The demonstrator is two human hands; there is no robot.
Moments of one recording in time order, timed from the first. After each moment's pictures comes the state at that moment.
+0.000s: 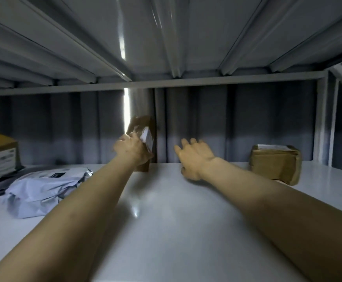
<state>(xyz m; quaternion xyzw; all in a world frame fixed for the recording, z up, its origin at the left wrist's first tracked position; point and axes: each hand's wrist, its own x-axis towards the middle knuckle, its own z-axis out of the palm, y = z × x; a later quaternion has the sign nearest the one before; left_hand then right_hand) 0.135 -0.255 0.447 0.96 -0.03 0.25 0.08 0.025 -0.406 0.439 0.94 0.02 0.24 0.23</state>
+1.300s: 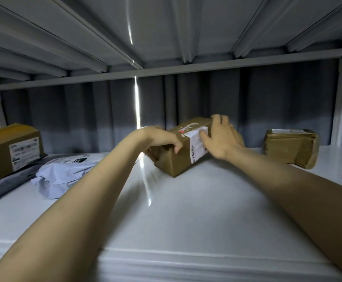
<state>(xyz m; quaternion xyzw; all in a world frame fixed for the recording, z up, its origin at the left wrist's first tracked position) 0.047 -0.248 0.473 0.92 -0.16 -0.04 0.36 0.018 -0.429 0.433 0.92 -0.07 0.37 -0.13</state>
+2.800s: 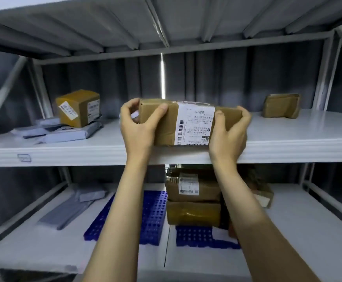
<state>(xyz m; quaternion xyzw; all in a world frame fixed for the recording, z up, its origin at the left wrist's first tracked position) -0.140 -0.067 0.373 0.61 -0.19 0.29 0.71 -0.182 -0.209 0.354 0.60 -0.13 0.57 -0.55</state>
